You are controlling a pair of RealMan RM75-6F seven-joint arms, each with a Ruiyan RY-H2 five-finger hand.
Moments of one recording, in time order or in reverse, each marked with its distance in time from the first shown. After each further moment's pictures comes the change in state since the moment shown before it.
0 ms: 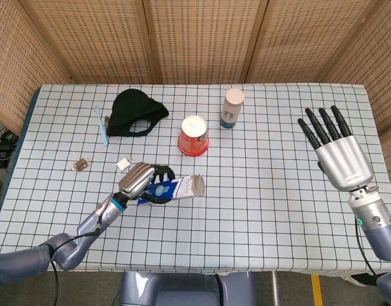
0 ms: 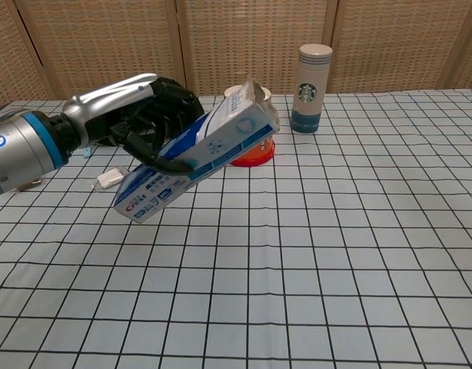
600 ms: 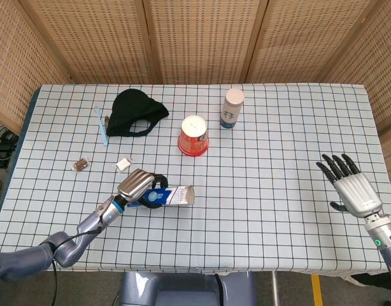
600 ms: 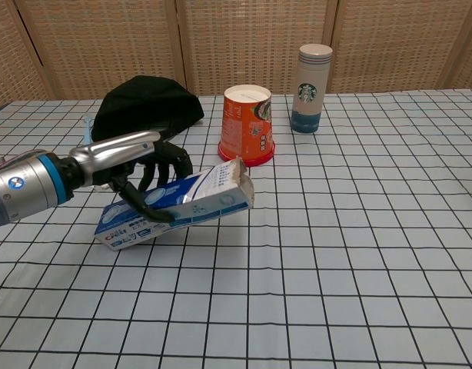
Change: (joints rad) left arm -0.012 -0.083 0.069 0.189 0.006 -0.094 0.064; right arm -0.115 -0.248 -0.208 0.538 -0.150 -0.021 0.552
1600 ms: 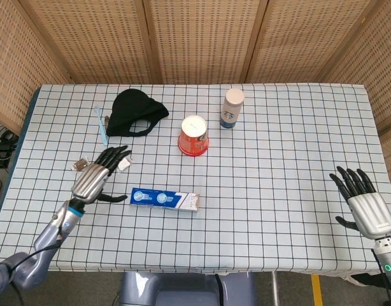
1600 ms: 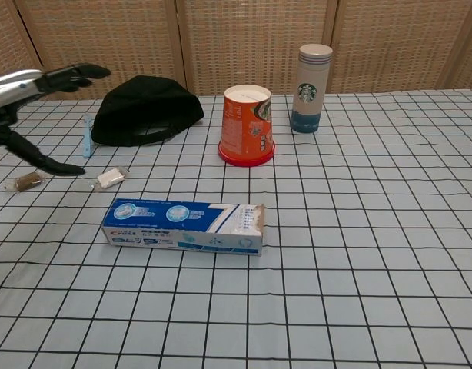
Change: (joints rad) left arm 0.213 0.290 0.009 -0.320 -0.076 0.270 0.140; right arm -0.151 0.018 0.002 -0.136 0.041 0.163 -0.012
